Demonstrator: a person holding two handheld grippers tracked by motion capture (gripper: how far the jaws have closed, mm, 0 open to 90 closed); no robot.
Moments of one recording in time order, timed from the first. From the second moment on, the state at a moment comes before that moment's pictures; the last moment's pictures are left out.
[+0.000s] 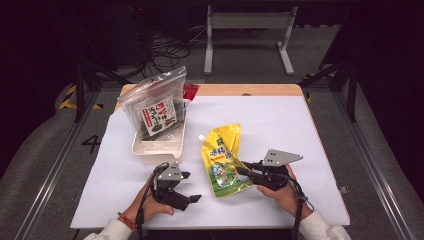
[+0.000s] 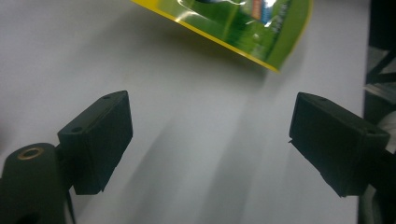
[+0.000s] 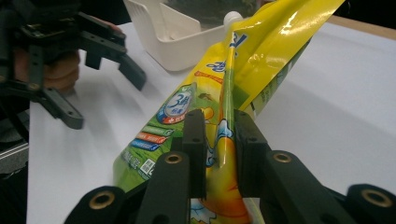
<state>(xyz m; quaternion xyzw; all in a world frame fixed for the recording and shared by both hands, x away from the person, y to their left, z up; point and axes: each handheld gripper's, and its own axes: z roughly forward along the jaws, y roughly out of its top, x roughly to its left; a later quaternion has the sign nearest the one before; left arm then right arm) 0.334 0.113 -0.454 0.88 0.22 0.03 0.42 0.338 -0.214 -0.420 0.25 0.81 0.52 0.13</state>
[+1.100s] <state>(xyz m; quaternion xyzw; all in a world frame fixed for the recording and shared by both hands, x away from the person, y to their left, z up) 0.335 0.113 -0.418 0.80 0.20 0.05 0.56 0.315 -0.186 -0.428 0.18 0.82 0.53 0.13</state>
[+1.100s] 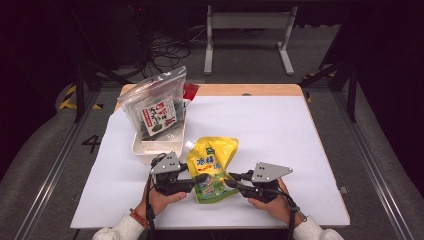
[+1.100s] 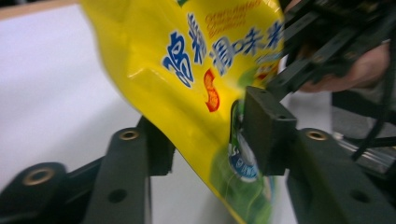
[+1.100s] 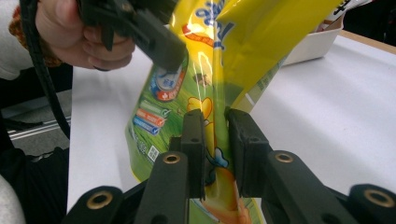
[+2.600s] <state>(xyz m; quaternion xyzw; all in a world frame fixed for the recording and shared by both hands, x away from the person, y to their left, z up) 0.324 0.140 -0.396 0.82 0.14 0.13 0.54 0.294 -0.231 -0.425 0.24 0.85 0.43 0.18</state>
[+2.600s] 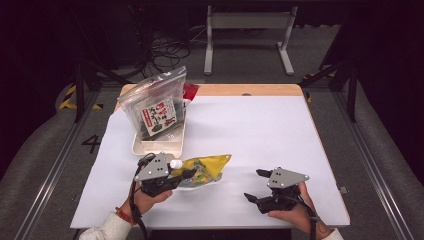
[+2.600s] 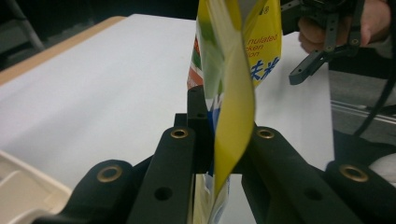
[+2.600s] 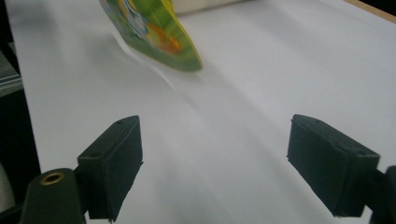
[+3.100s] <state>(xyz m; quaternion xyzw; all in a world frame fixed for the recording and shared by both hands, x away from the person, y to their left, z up) 0.328 0.171 -0.374 0.80 0.15 0.16 0.57 0.293 -0.261 -0.429 0.31 0.83 0.41 0.22</state>
